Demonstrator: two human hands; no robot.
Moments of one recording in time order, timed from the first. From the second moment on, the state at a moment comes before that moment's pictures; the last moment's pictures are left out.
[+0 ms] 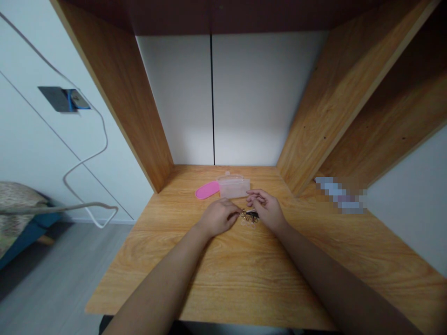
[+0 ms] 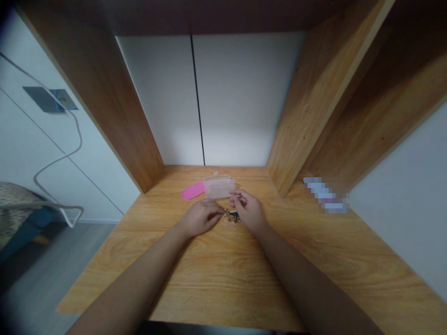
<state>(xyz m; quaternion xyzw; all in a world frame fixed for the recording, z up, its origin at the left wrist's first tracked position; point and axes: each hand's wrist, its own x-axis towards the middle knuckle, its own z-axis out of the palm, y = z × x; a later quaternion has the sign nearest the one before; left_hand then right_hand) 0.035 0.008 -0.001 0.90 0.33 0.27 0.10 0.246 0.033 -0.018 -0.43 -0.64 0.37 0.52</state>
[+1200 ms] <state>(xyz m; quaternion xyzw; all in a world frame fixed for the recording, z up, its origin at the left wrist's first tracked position) 0.034 0.007 -0.004 0.87 0.36 0.31 0.11 0.257 0.037 -0.010 -0.46 -0.83 0.04 0.32</state>
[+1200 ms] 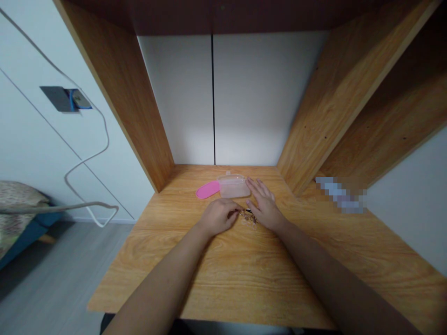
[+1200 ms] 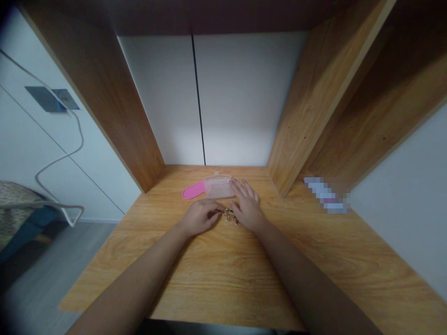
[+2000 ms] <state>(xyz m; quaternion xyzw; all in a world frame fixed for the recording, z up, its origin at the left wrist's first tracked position) 0.033 0.009 -0.004 0.88 0.37 0.29 0.10 0.268 0.054 -0.023 -0.51 -0.69 0.14 0.50</state>
